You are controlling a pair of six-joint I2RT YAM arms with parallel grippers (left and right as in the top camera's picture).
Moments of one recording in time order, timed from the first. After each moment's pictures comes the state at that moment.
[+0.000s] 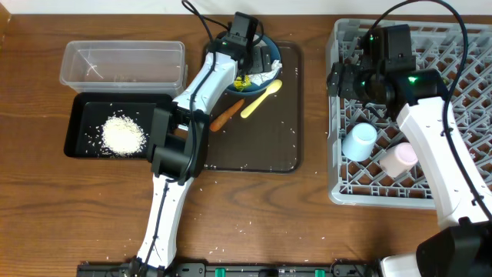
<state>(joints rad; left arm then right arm) -0.35 2.47 2.08 -0.62 0.02 -0.45 0.17 1.62 1.48 -0.83 -0.08 0.32</state>
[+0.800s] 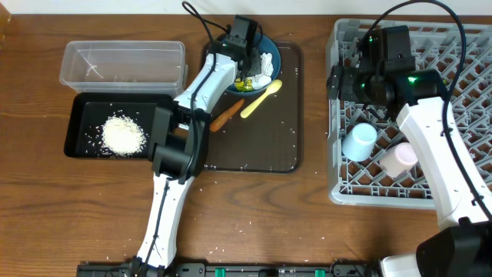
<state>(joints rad) -0.34 2.47 2.08 -0.64 -0.01 -0.44 0.17 1.62 1.48 -0.86 -0.08 0.30</state>
